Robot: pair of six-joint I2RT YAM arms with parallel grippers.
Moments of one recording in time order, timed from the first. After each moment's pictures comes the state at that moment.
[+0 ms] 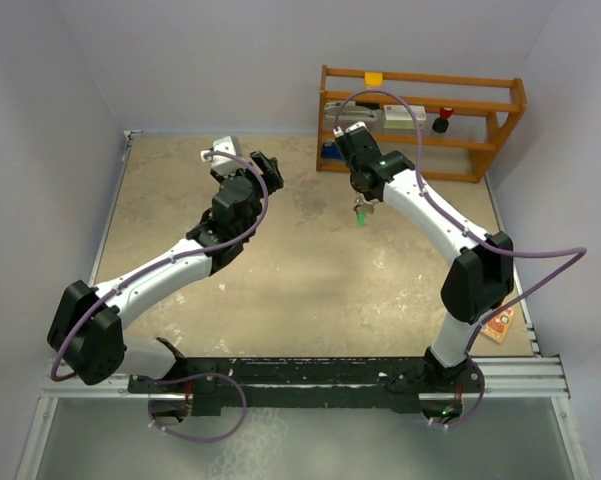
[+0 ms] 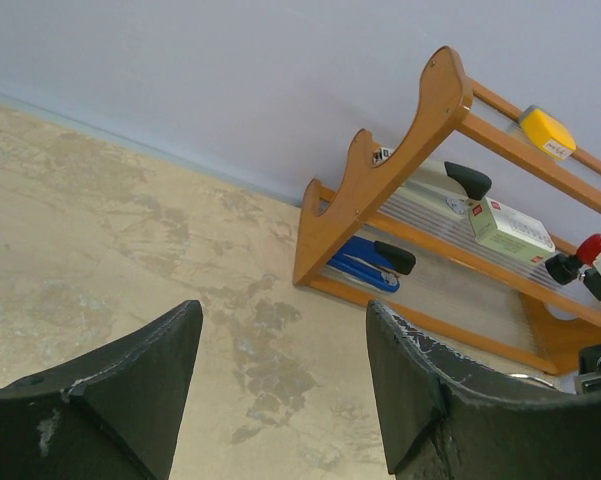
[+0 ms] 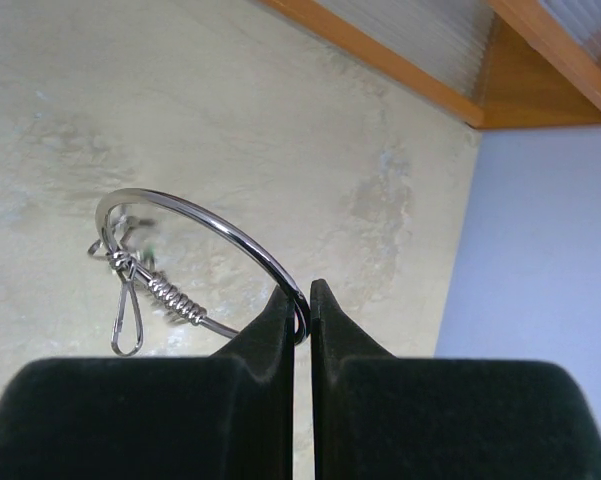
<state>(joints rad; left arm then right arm) -0.68 1.36 0.98 0.37 -0.66 -0.50 0.52 1.77 1.66 -0.83 0.68 -0.10</state>
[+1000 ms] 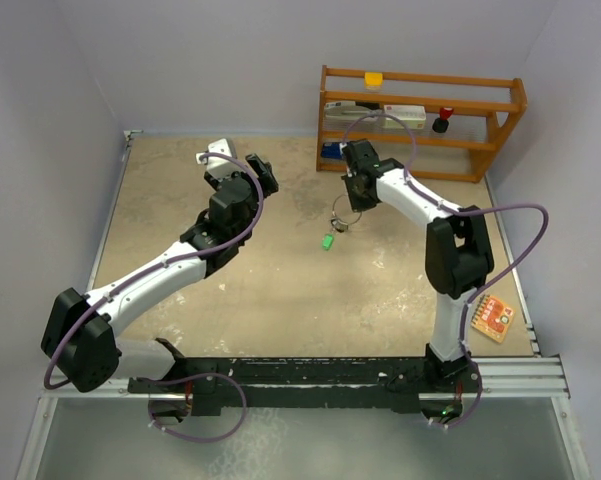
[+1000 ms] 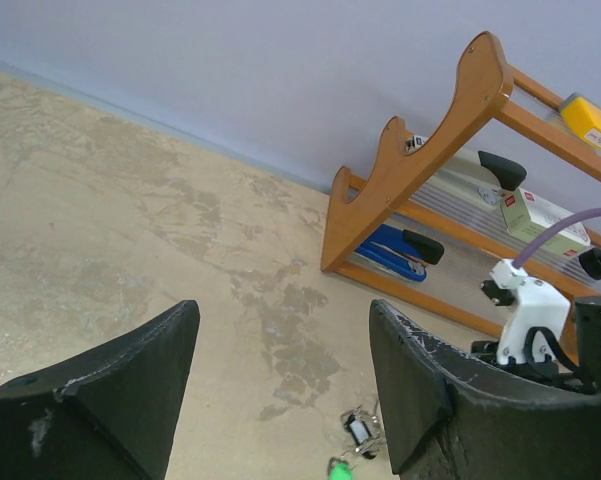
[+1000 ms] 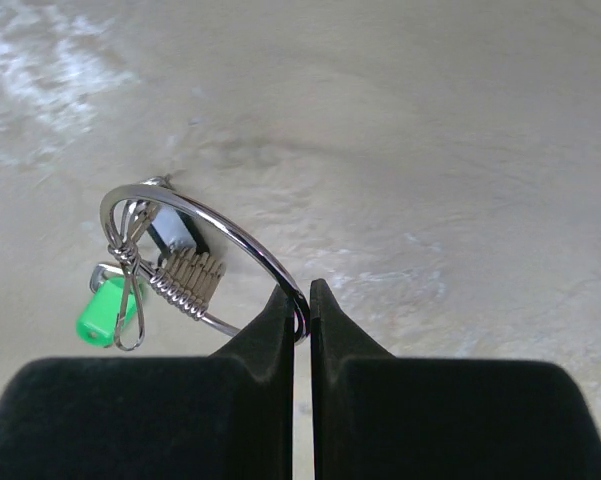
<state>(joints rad) -0.68 1.32 0.98 0.25 -0.70 -0.52 0.44 1.97 1.59 -0.70 0.23 0.11</state>
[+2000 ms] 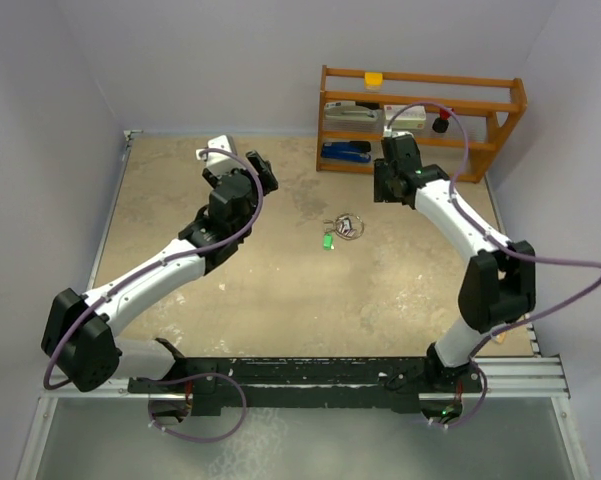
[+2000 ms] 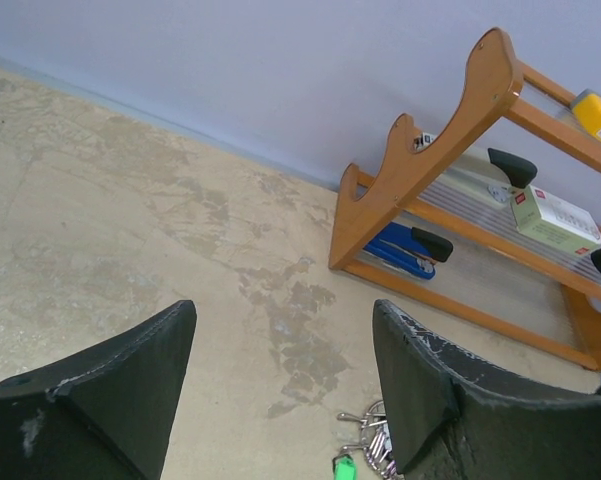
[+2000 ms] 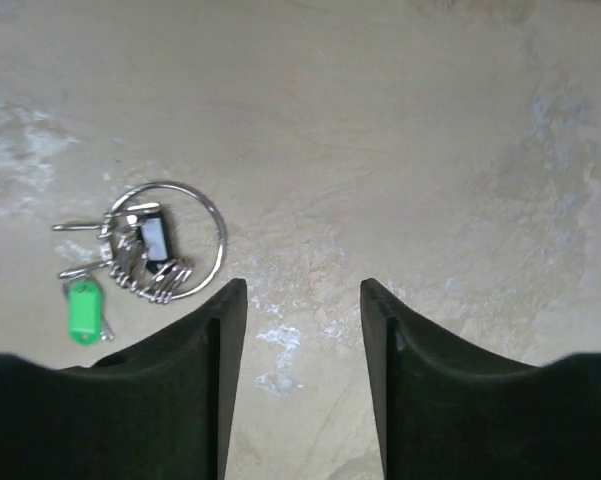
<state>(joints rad) -0.67 1.32 1.00 0.21 -0.70 -0.51 0.30 1.71 1.42 -0.63 0.32 0.19</state>
